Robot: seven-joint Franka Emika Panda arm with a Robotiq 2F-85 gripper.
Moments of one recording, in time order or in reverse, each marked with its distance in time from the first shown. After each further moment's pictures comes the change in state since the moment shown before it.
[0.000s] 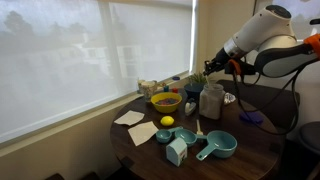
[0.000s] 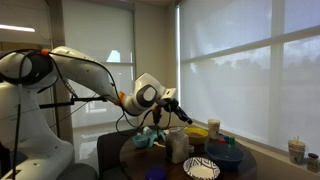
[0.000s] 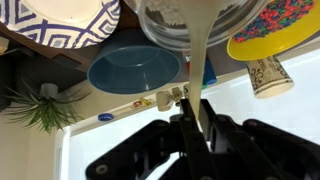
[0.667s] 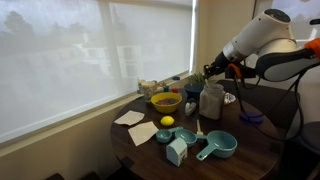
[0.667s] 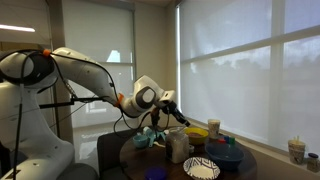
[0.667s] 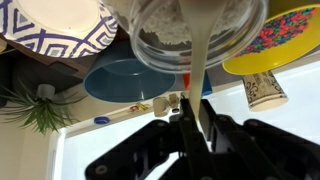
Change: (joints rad) arm -0.009 0.000 0.031 -0.020 -0.017 0.000 0.000
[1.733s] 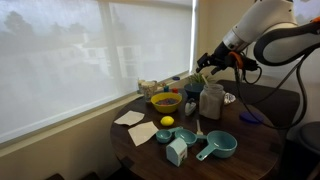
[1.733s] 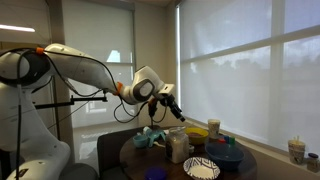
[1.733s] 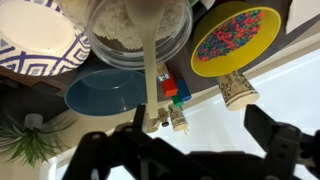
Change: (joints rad) arm 0.199 -0.022 -0.130 0.072 0.287 -0.153 -0.157
